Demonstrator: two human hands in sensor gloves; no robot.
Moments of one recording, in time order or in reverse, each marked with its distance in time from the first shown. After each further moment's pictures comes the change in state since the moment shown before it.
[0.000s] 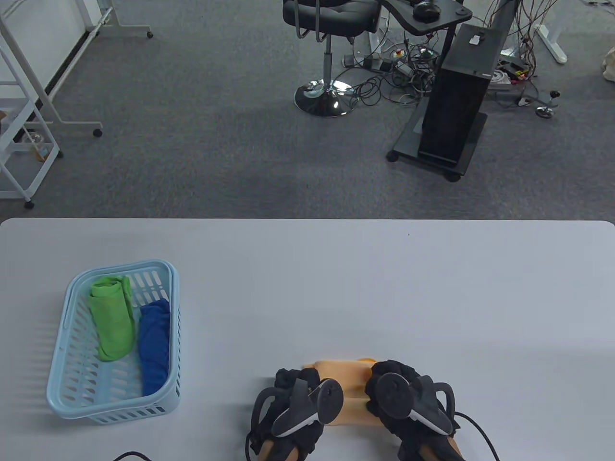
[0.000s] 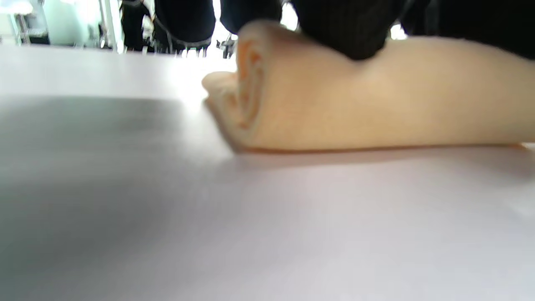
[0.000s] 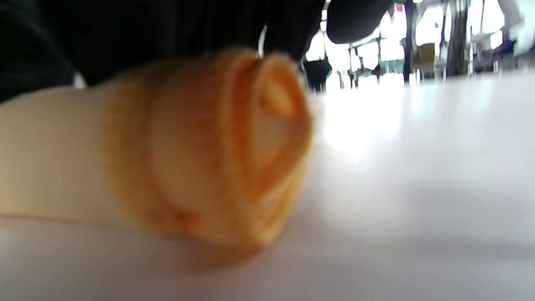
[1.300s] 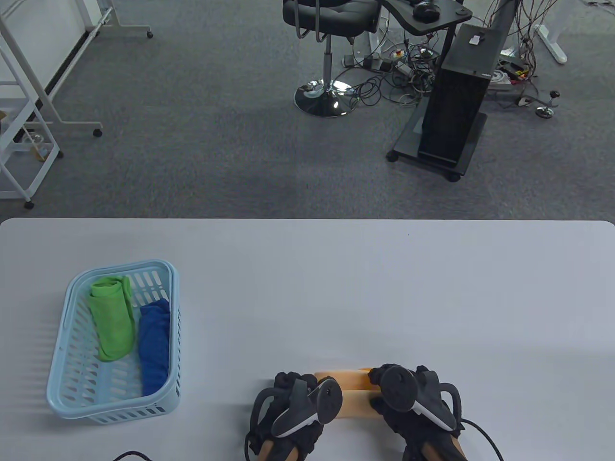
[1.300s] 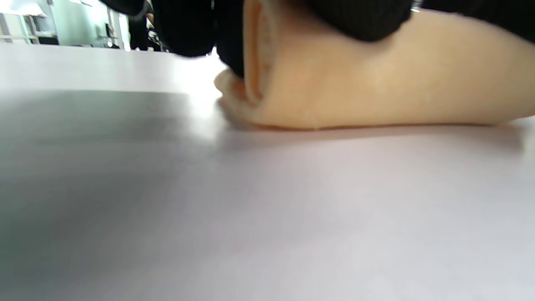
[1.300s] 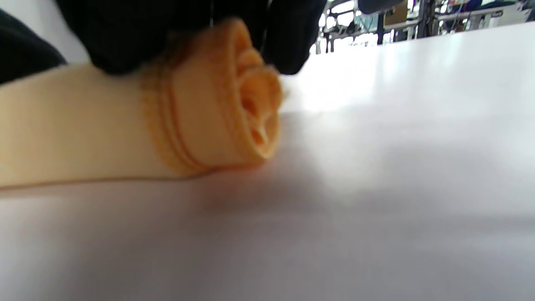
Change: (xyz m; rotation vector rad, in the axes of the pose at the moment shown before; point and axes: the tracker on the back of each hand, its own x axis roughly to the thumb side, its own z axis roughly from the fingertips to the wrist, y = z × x) left_hand -0.006 -0.003 -0.001 -0.032 0.058 0.013; right_hand -0.011 0.001 -0.001 0.130 0.116 -0.095
